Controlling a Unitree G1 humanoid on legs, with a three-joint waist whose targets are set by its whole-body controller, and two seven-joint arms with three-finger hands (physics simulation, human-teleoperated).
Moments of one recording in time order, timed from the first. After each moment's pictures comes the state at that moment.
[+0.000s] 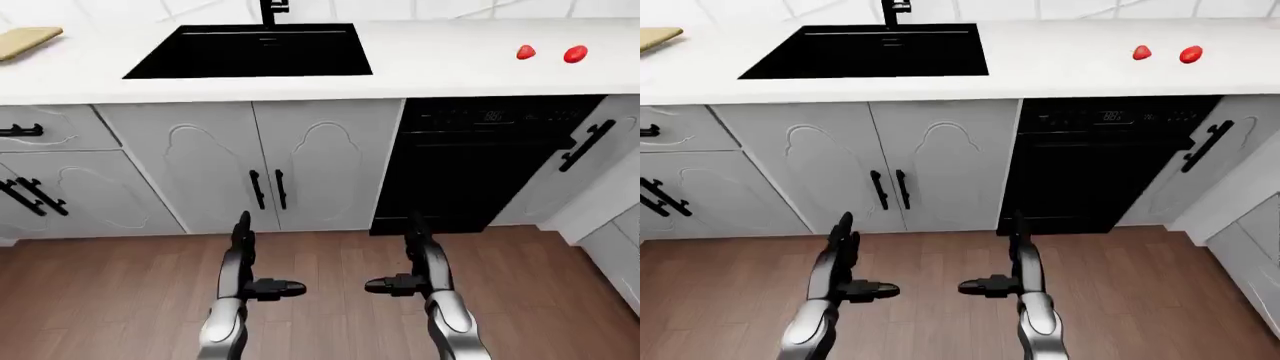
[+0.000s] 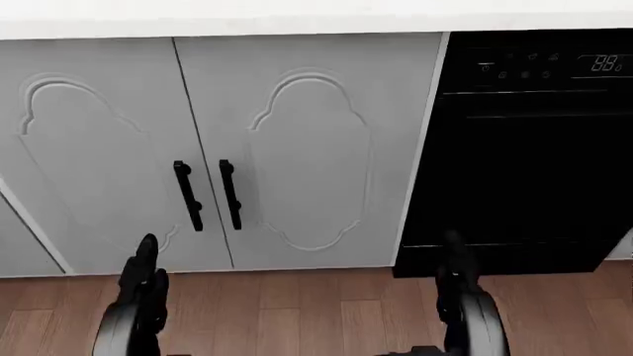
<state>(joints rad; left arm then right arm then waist) 0.03 0.02 0.04 0.09 -0.01 0.06 -0.04 0.03 -0.01 -0.04 0.09 0.01 0.06 0.04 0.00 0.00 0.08</state>
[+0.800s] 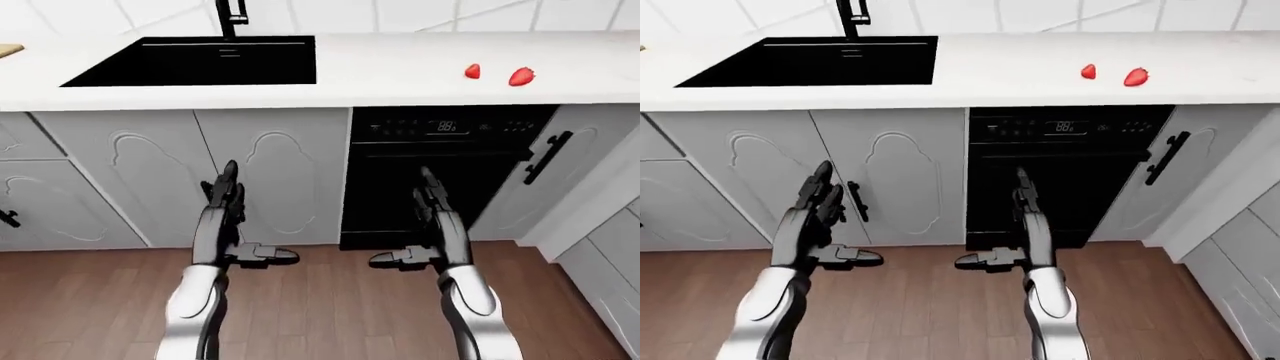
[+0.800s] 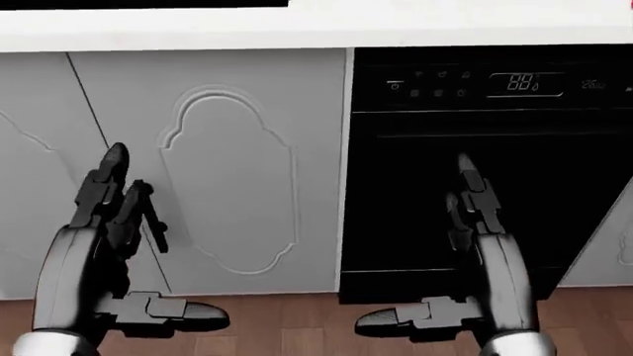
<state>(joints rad) -0.06 0.05 0.09 -0.39 -0.02 0.42 -0.11 -0.01 -0.02 -0.04 -0.32 0.01 0.31 0.07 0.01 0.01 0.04</state>
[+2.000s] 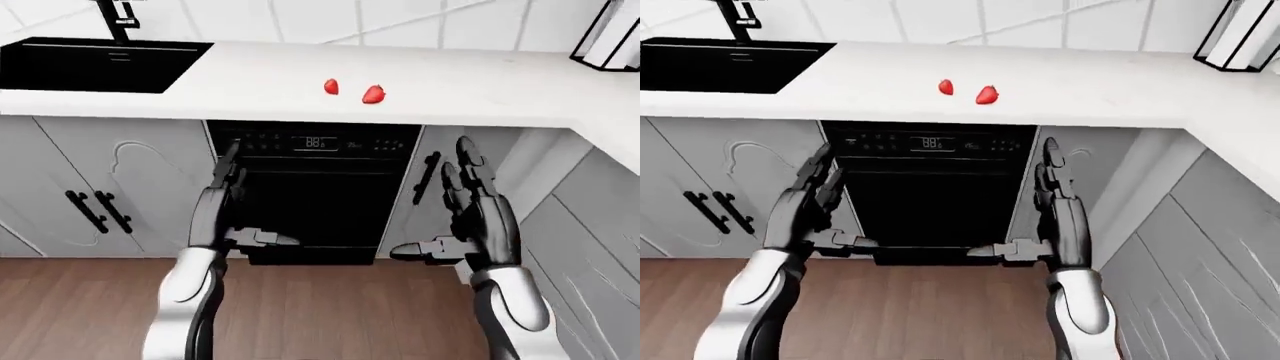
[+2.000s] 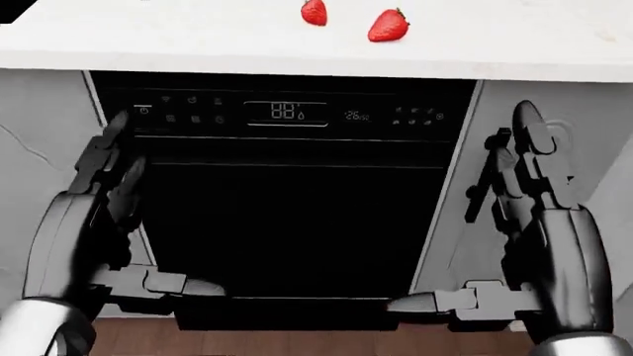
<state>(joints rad) -0.16 0.08 0.09 -0.50 -0.06 0.61 -0.13 0.00 -0.04 -0.10 -0.68 0.03 0.51 0.06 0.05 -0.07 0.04</state>
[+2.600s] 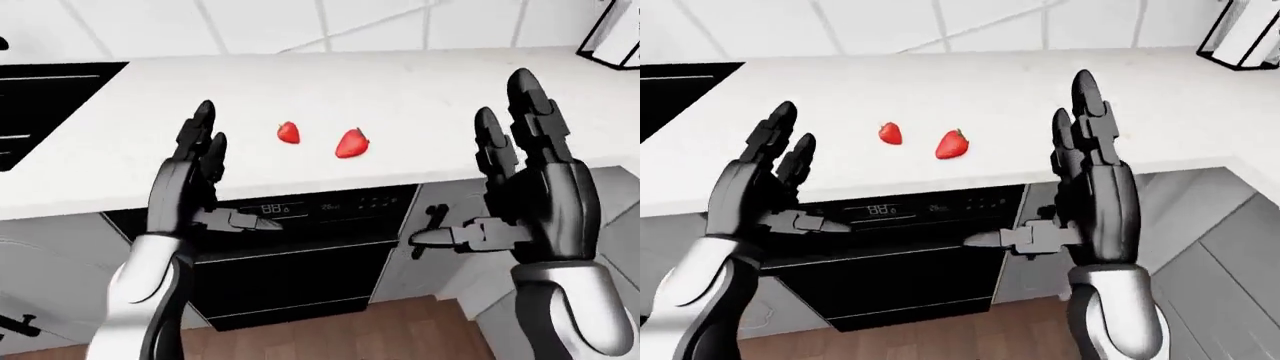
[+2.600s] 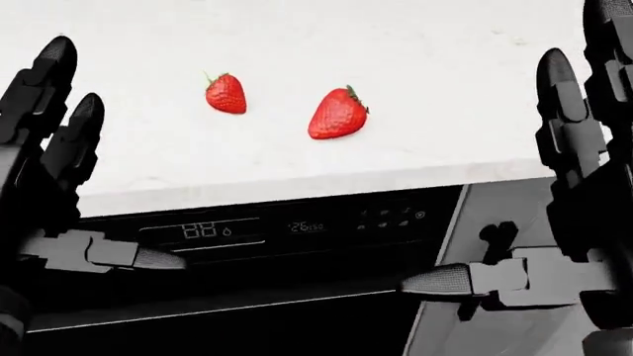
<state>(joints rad) -0.27 0.16 0.19 -0.73 -0.13 0.81 -0.13 -0.19 -0.10 -0.16 -1.04 0.13 0.83 -0.01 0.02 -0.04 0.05</state>
